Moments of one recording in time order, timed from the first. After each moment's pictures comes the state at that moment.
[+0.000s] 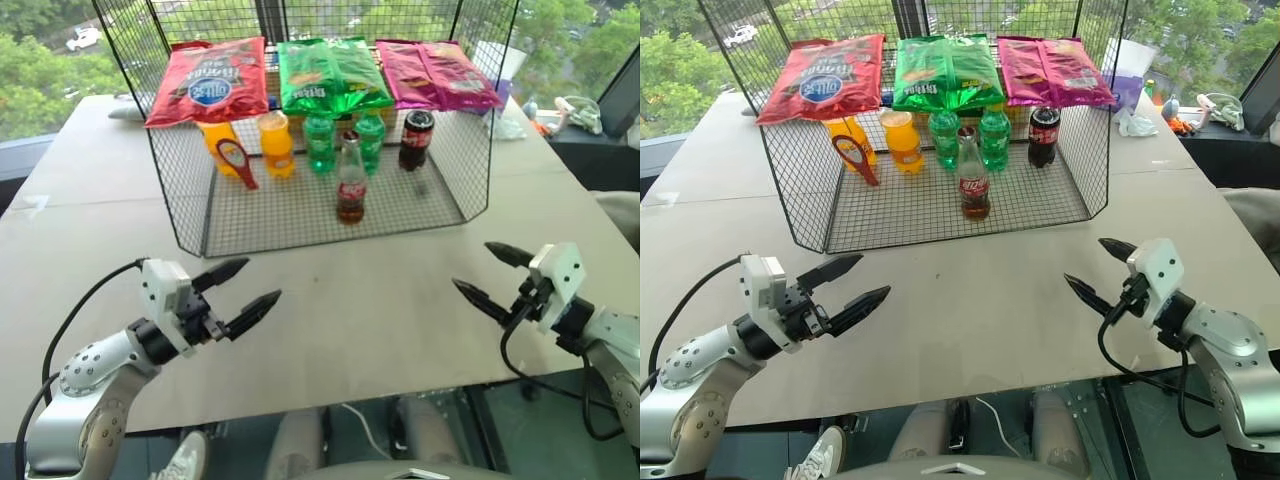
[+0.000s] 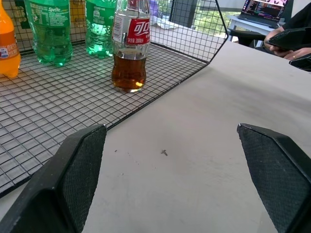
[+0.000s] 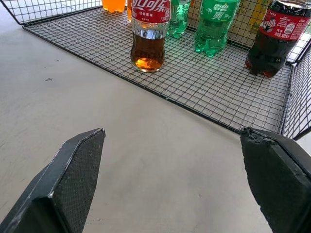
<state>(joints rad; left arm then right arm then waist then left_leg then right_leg) 0.24 0.62 0.34 -0.46 -0.67 0.32 -0.85 0.11 -0.62 -0.19 -0.47 0.45 0.32 0.73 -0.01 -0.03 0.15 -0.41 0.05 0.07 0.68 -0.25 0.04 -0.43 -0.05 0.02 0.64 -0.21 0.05</state>
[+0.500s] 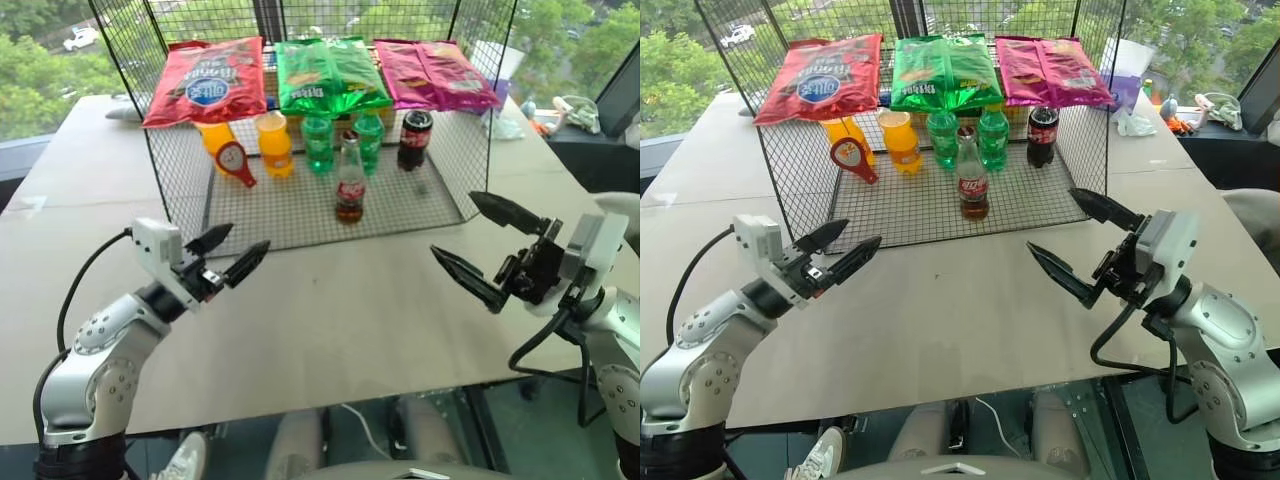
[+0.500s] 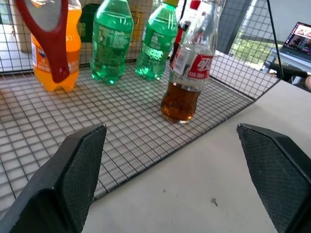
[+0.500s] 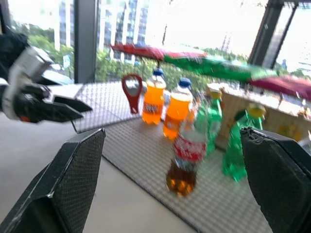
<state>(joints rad) 0.00 0.58 0.36 -0.35 -0.73 0.47 -0.62 -0.03 -0.53 -0.18 -0.72 0.67 0.31 0.68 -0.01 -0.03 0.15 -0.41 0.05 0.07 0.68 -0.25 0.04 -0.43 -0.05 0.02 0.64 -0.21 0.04</state>
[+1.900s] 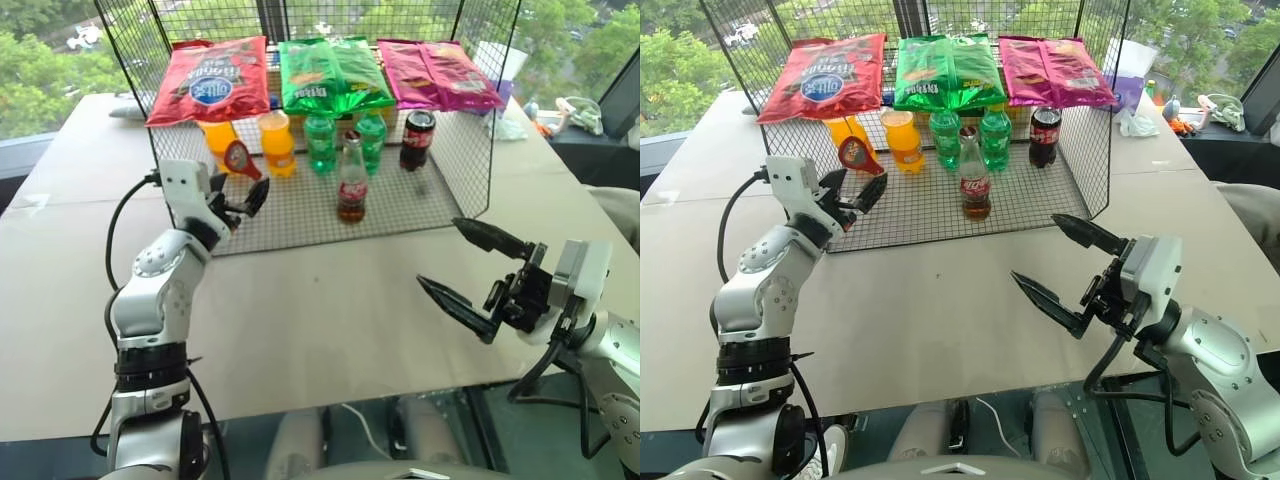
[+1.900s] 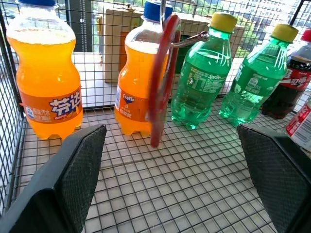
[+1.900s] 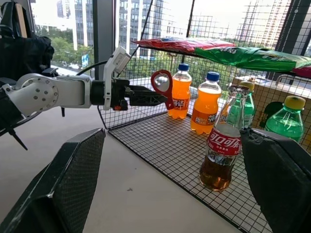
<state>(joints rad) -0.41 0.44 0.26 -0.06 -0.45 0.47 -0.34 0.09 -0.55 -0.14 -0.81 0.67 0.32 0.66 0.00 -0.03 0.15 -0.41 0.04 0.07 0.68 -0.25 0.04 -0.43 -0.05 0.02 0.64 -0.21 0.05</state>
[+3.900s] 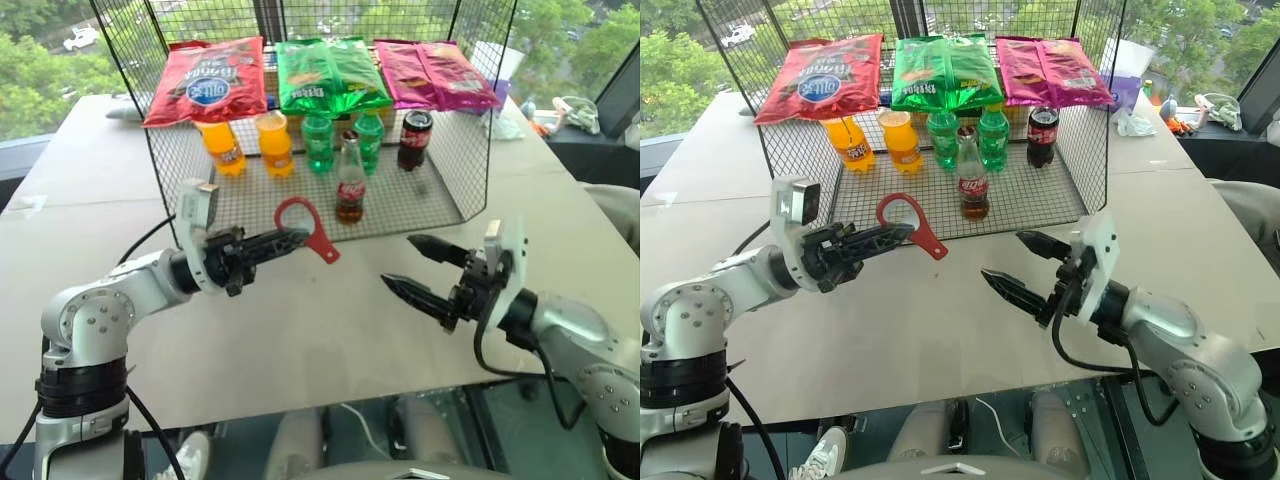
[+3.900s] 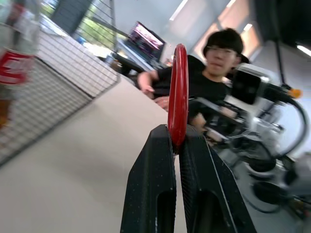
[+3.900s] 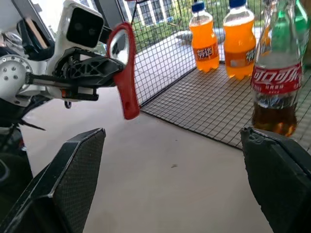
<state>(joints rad) -0.34 0.70 0.28 -0.23 -1.21 1.06 -0.91 -0.16 -0.53 -0.03 -0.68 1.06 0.79 0.37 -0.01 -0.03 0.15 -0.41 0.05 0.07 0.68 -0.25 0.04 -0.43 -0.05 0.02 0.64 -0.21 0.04</state>
